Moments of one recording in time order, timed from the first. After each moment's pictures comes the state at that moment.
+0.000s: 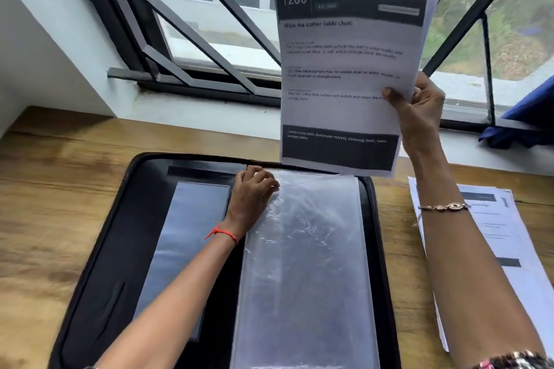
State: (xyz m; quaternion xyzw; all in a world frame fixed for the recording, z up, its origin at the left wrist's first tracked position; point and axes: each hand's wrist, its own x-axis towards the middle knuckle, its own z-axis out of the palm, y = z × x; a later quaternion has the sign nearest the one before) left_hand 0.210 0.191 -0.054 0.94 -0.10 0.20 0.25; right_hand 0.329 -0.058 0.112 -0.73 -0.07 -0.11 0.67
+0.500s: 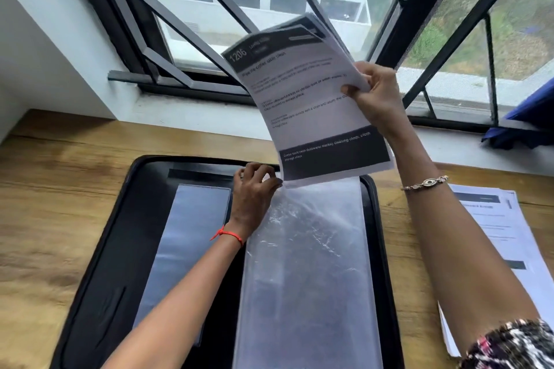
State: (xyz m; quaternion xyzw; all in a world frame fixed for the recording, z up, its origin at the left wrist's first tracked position) left_hand 0.212 0.184 -0.045 0.94 -0.07 0.28 0.19; right_hand 0.351 -0.011 0.120 -0.81 -0.19 -0.02 0.56
